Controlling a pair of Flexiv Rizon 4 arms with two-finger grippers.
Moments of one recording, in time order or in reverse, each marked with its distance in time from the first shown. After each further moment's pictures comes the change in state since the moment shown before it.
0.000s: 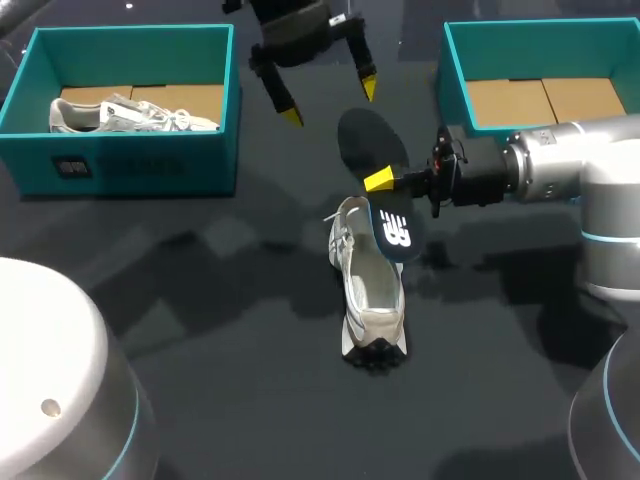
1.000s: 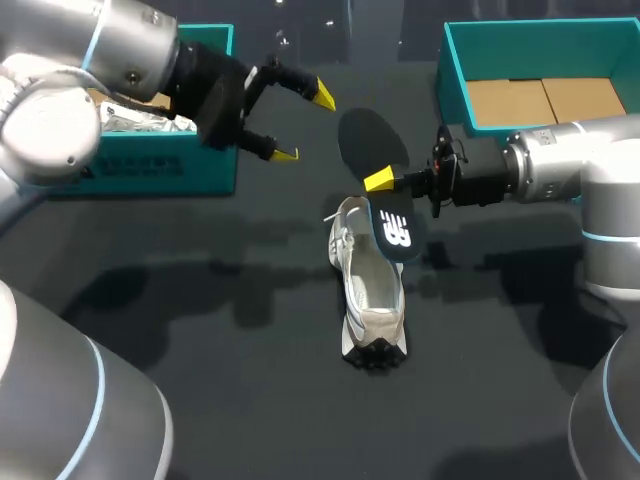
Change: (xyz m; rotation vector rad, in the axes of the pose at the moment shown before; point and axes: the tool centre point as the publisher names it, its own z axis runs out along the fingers) left arm 0.032 0.004 0.017 -0.088 -0.648 0.114; right arm 0.000 0.000 0.000 0.000 -0.001 0.000
